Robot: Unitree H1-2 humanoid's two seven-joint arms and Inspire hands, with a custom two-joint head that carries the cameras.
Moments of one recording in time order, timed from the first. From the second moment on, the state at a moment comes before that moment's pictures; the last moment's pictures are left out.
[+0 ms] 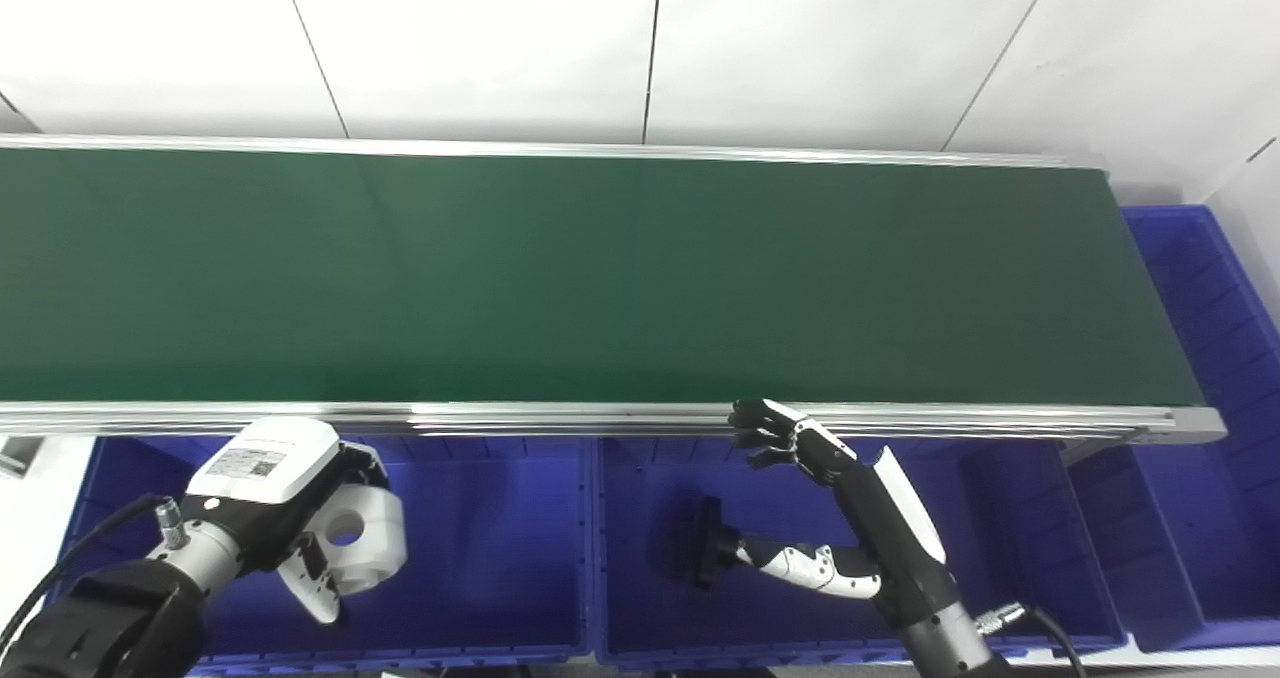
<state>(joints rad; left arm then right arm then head) 0.25 0.52 -0.21 -0.42 0.96 0.02 -0.61 0.47 -0.25 0.22 -0.19 -0.17 -0.41 0.08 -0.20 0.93</state>
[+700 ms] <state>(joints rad) 0.36 0.54 -0.05 -0.51 0.21 0.00 -0.66 0.47 -0.24 0.22 -0.19 -0.16 -0.41 0.08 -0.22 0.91</state>
